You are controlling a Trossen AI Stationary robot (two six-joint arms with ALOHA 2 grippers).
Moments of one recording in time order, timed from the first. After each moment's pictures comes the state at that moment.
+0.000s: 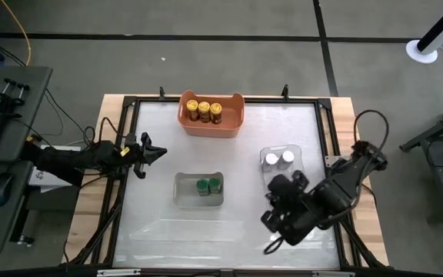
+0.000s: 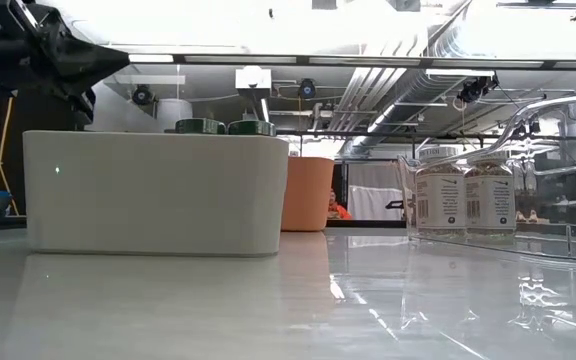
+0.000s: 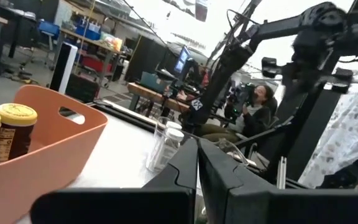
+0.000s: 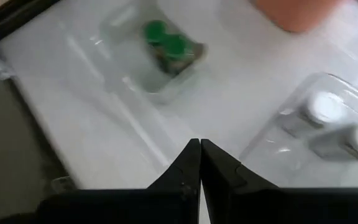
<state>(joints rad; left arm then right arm) -0.06 0.01 0.01 0.15 -0.22 -0.34 0.67 1.81 2.09 -1.57 0.57 1.29</state>
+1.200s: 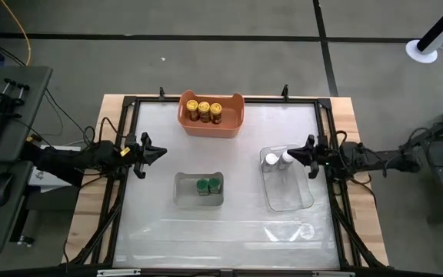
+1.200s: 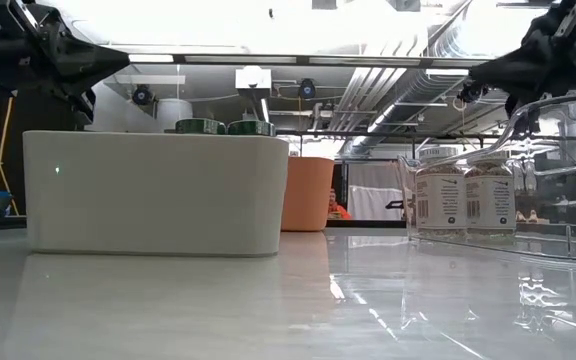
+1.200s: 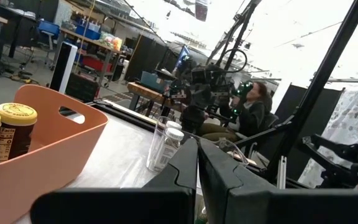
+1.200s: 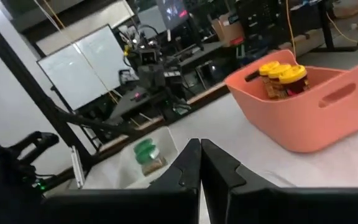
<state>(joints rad) -0.07 0.01 0.01 0.15 -0.22 -0.34 0.10 0.07 0.12 -0.03 0.27 0.44</state>
